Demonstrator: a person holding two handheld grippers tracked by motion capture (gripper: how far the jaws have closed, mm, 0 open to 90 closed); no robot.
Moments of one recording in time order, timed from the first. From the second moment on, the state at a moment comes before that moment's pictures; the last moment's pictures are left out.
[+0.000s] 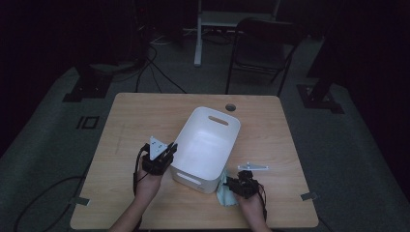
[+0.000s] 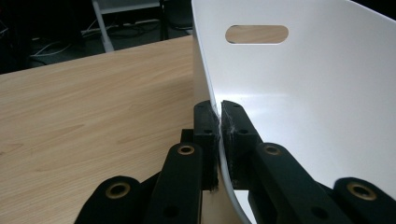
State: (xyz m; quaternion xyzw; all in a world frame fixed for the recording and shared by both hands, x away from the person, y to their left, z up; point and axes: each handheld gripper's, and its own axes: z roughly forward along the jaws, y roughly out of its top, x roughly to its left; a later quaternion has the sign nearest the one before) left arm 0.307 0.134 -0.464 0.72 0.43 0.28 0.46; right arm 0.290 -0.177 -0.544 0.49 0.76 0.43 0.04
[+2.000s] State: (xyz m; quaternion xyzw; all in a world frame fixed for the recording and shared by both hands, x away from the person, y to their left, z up) left arm 0.307 0.135 -0.461 0.74 0.40 0.25 0.47; right arm 0.312 -0.211 -0.517 0.50 0.72 0.48 0.05
